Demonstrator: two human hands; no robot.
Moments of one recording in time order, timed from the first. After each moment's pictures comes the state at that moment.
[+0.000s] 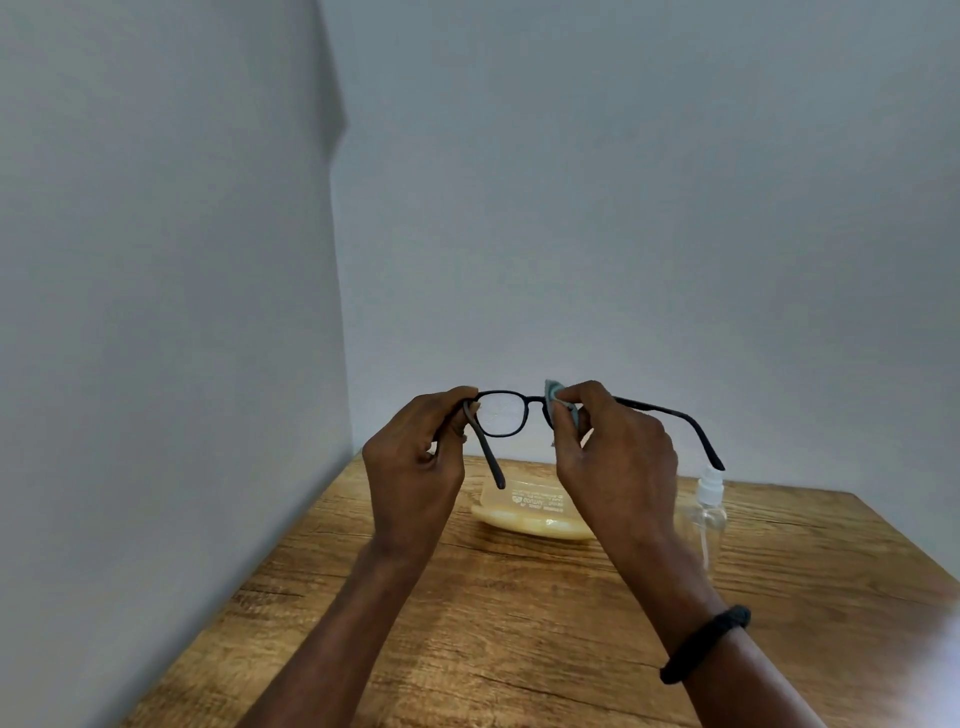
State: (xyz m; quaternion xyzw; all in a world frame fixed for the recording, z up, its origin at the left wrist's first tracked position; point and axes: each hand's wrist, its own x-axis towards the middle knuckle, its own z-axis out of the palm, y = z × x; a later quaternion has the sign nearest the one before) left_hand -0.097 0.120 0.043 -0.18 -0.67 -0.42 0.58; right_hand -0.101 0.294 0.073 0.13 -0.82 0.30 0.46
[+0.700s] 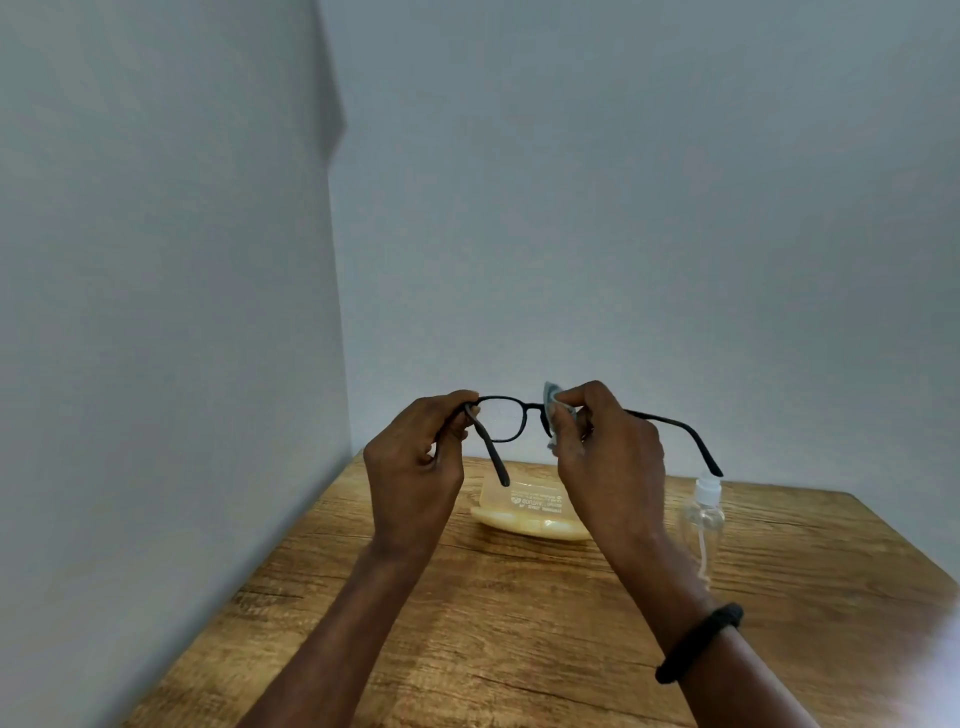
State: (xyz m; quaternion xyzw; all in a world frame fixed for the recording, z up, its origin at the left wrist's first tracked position) left_hand -0.101 0.120 0.040 -0.18 -0.67 -0.42 0.58; right_hand -0.105 0.294 0.070 0.13 -0.82 0.39 0.39
